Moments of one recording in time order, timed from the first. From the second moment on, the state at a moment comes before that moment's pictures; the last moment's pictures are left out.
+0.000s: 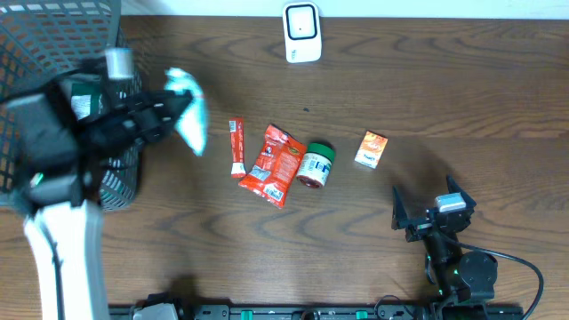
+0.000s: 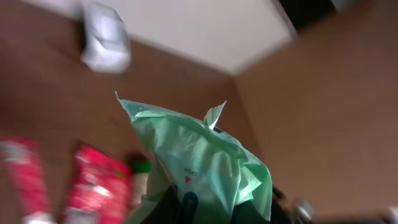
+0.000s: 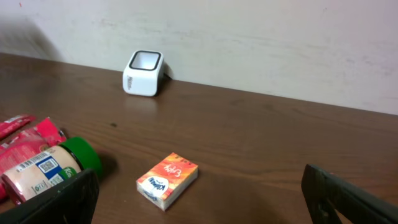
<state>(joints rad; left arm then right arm) 0.22 1.22 1.25 -0.67 1.06 -0.35 0.05 0.01 0.01 -0.06 -0.14 -0.08</state>
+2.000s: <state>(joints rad) -0.06 2.01 1.28 0.03 0.97 -0.68 0.05 0.01 0.01 -0.06 -0.14 -0.08</state>
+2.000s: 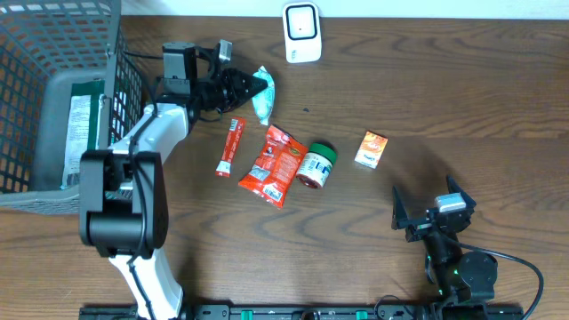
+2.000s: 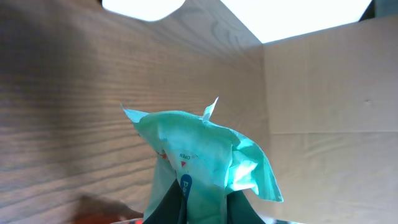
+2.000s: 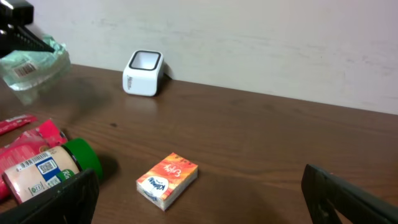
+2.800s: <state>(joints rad) 0.02 2.26 1.28 0.26 1.10 -0.82 0.05 0.01 0.01 -0.06 -0.14 -0.08</state>
